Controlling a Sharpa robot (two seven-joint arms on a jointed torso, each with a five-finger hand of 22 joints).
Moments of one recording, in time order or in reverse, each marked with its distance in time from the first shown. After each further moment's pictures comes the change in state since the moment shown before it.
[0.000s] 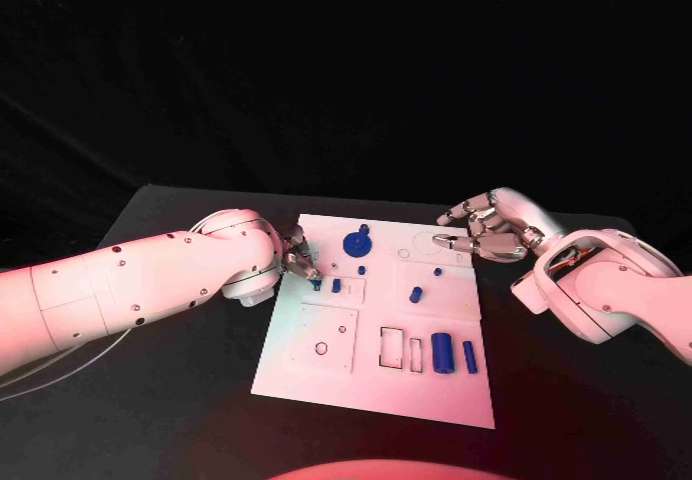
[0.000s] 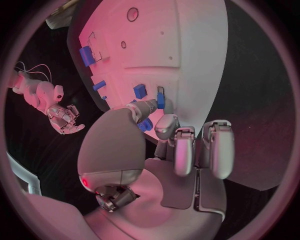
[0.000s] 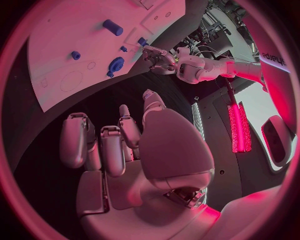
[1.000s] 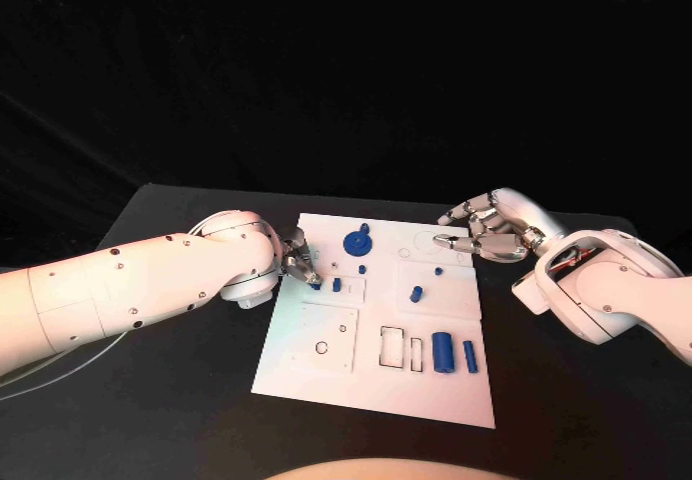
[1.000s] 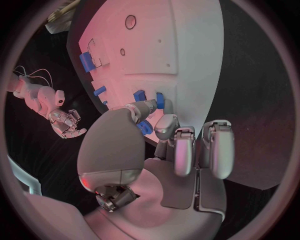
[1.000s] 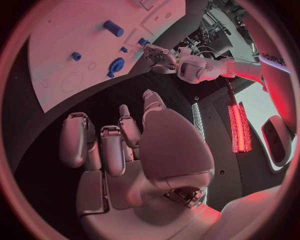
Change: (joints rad) left arm -0.005 -0.011 -0.001 0.018 -0.019 0.030 -0.001; left_hand -0.008 -0.008 0.011 -0.009 0.001 0.000 0.000 0.011 0.016 0.004 -0.003 0.000 0.003 0.004 -0.004 0.000 0.000 0.000 0.000 0.000 0.000 0.000; right arm -0.003 0.000 0.000 -0.001 -0.001 0.002 0.000; right_hand 0.000 0.000 0.000 0.000 0.000 0.000 0.000 0.000 0.000 -0.004 -0.004 0.000 -0.001 0.000 0.000 -0.004 0.000 0.000 0.000 0.000 -0.007 0.000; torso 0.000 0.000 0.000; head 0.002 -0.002
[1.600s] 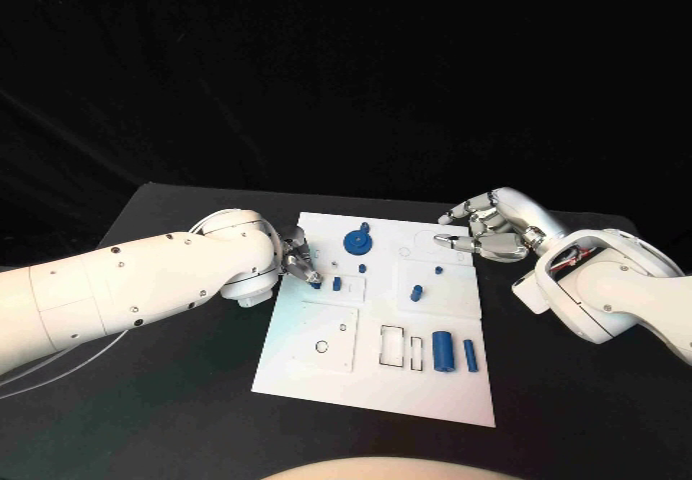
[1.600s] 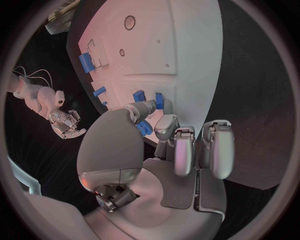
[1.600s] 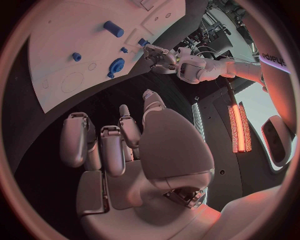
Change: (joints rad) left arm 0.000 0.002 0.000 -0.006 -0.001 0.010 0.001; left_hand -0.027 -0.011 0.020 -0.003 -0.001 -0.007 -0.007 0.026 0.006 0.001 -0.001 0.008 0.006 -0.002 -0.006 0.000 0.000 0.000 0.000 0.000 0.000 0.000; right arm -0.001 0.000 0.000 0.000 0.000 0.001 0.000; right_hand 0.000 0.000 0.000 0.000 0.000 0.000 0.000 0.004 0.000 0.000 0.000 0.000 0.000 0.000 0.000 0.000 0.000 0.000 -0.004 -0.004 0.000 0.001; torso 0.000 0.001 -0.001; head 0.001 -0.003
